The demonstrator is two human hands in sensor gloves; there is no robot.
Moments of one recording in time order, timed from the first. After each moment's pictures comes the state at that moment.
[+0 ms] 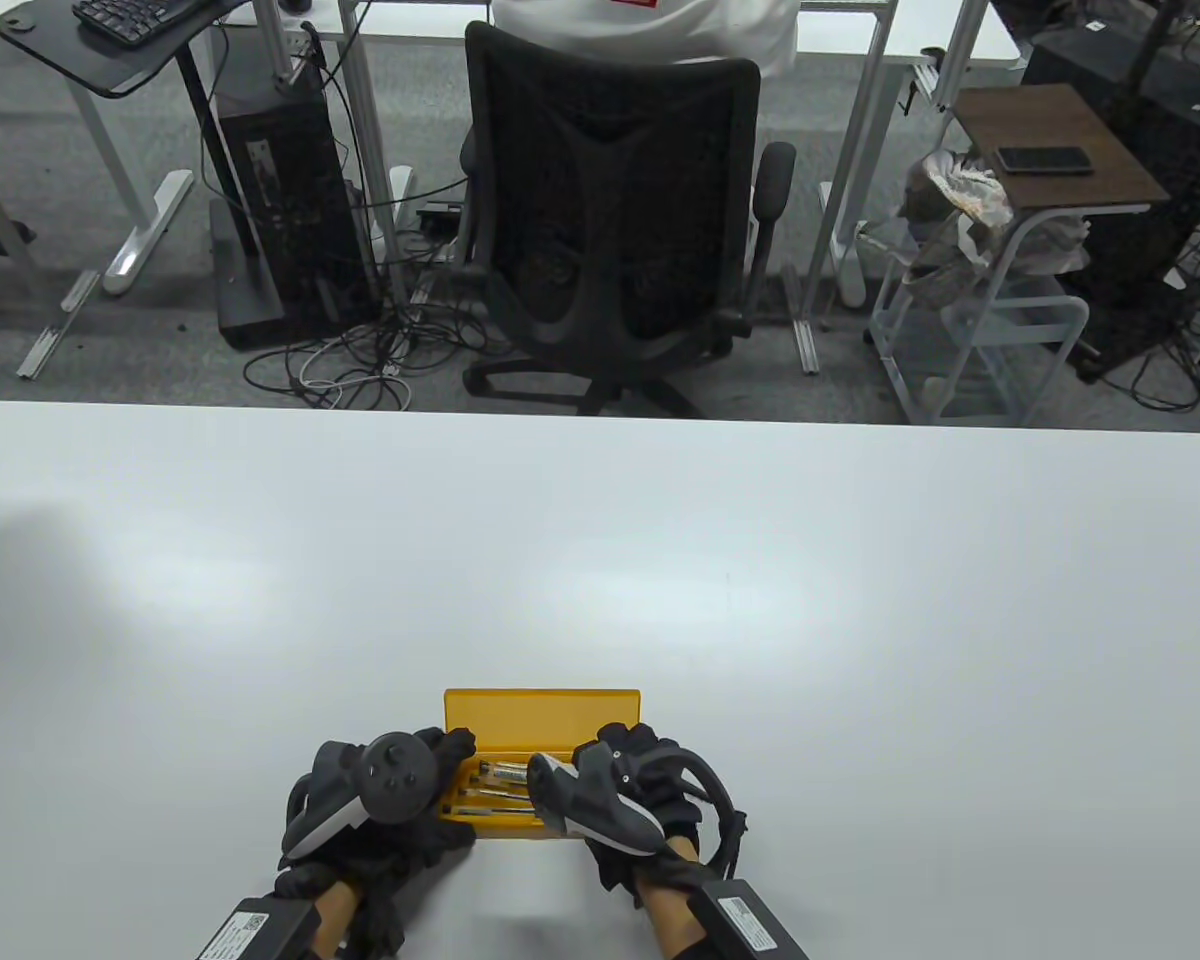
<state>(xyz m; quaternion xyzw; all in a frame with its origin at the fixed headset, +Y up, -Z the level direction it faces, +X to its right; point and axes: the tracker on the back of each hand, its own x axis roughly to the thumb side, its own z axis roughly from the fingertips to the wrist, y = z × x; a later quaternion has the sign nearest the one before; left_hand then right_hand) -0.214 -0.784 -0.285 -0.15 -0.13 0.15 0.97 -0.009 -0.771 -0.289 -0.14 -0.05 -0.98 0.16</state>
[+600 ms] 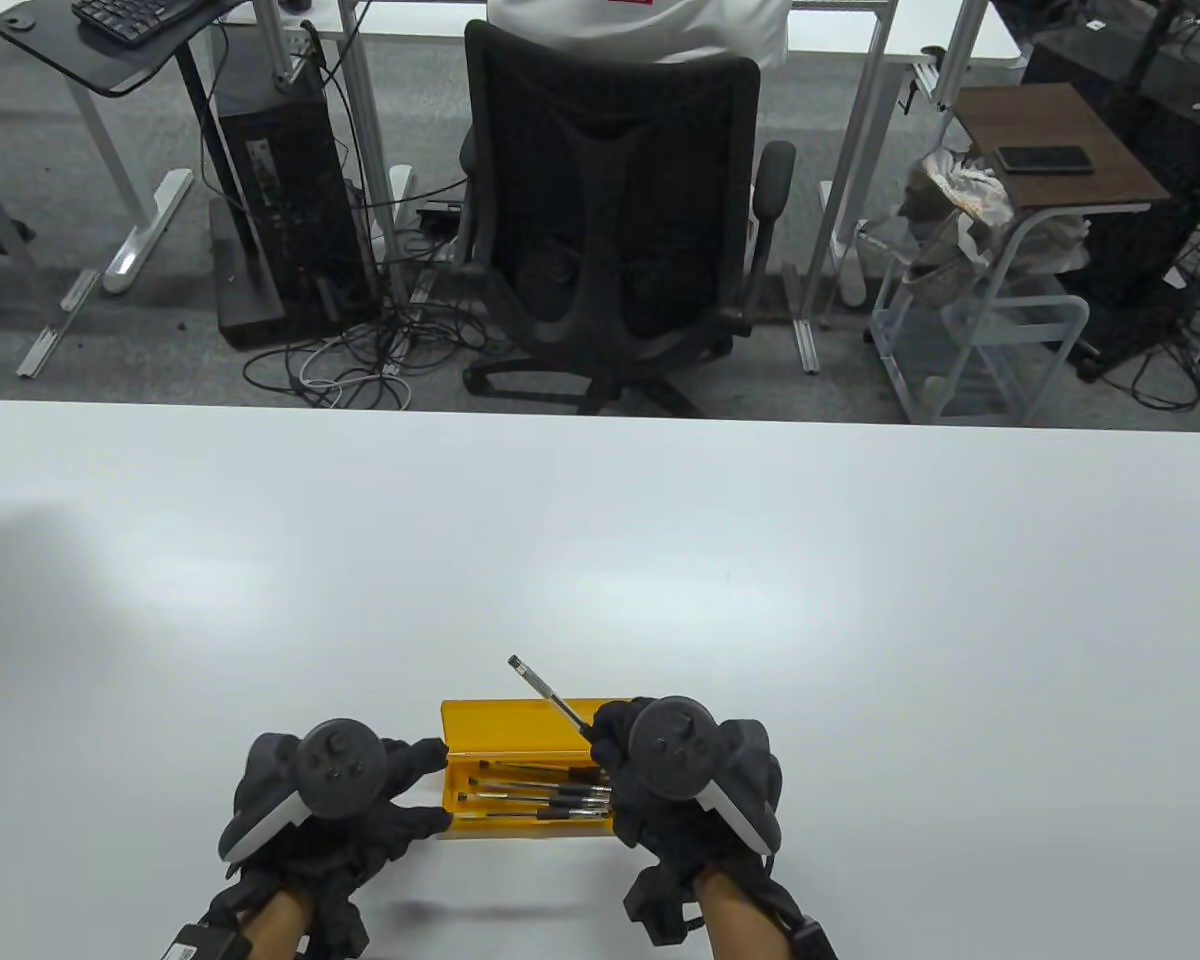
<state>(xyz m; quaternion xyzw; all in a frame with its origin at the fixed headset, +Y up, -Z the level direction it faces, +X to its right) -0.242 -0.714 -0.265 -0.08 -0.11 0.25 0.96 0.050 -0.694 -0.275 -0.08 -0.06 -0.95 -0.28</state>
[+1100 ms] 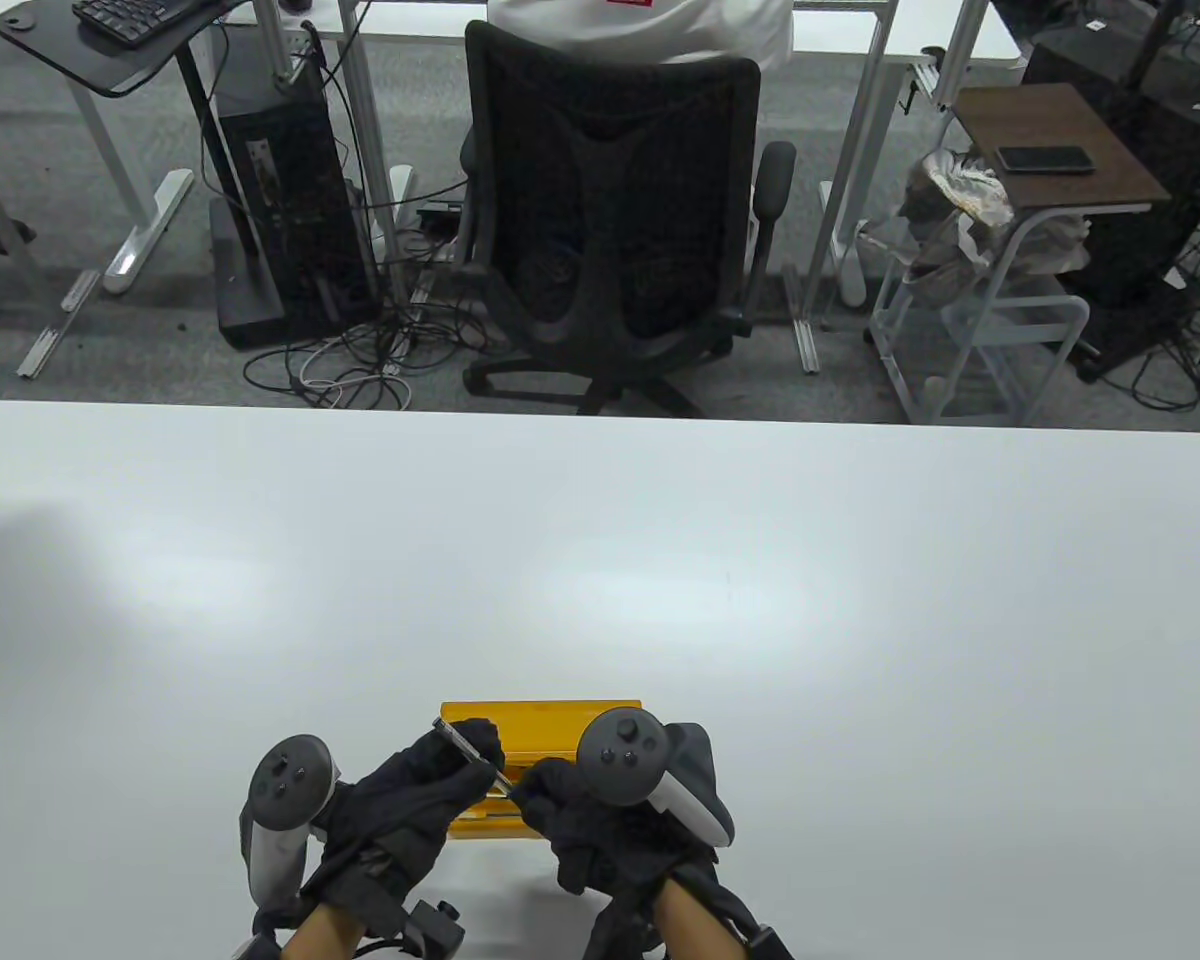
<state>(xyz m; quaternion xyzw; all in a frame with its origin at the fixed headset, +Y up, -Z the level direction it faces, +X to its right) -0.222 -0.741 -0.254 -0.09 -0.07 0.64 0.76 0.015 -0.719 -0.268 -0.16 -0.21 -0.89 -0.37</state>
